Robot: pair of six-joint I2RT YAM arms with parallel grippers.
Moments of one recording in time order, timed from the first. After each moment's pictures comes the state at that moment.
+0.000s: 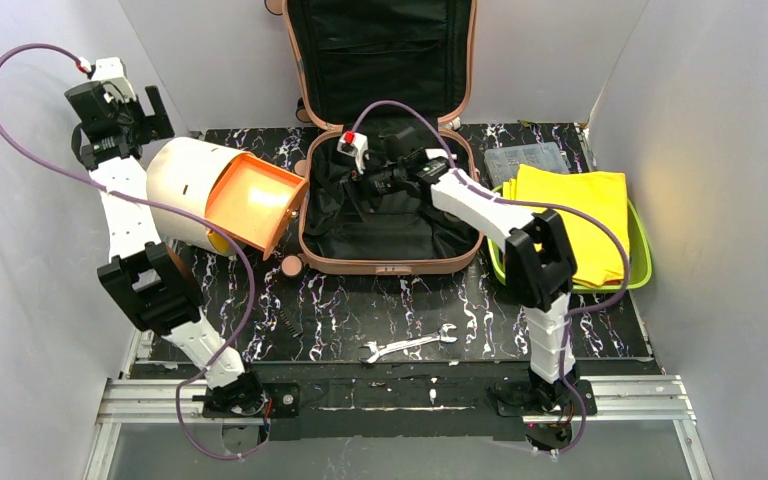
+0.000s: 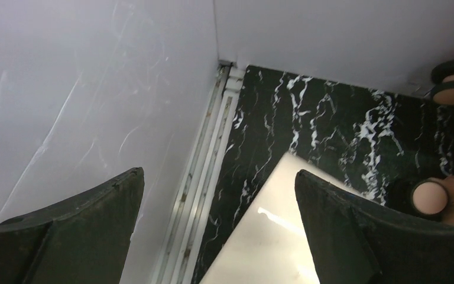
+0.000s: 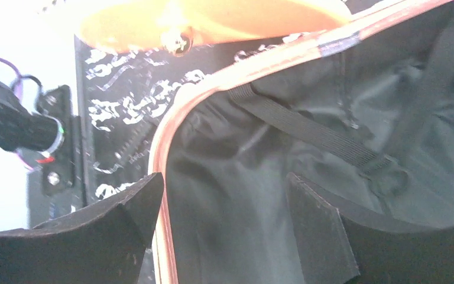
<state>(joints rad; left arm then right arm) 0.46 1.75 1.82 -0.43 0.17 0.13 0.68 2.00 1.76 -0.36 -0.74 -0.10</state>
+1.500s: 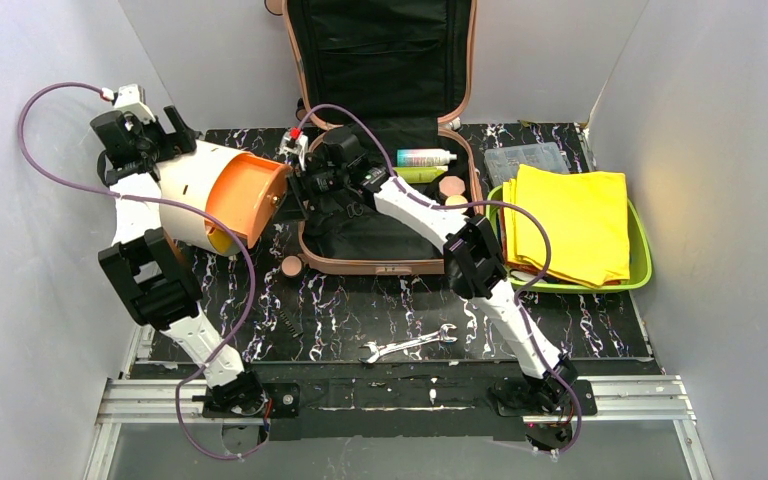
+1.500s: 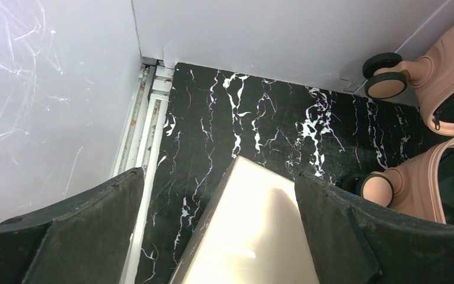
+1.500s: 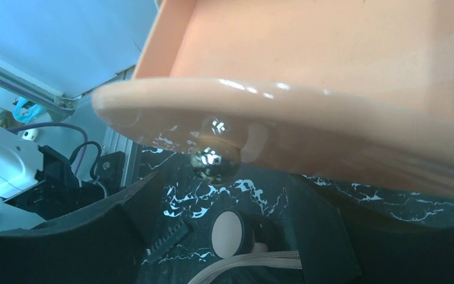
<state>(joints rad) 0.46 1.84 1.59 -0.09 0.41 -0.04 0.83 2.52 2.39 -0.14 -0.91 0.28</state>
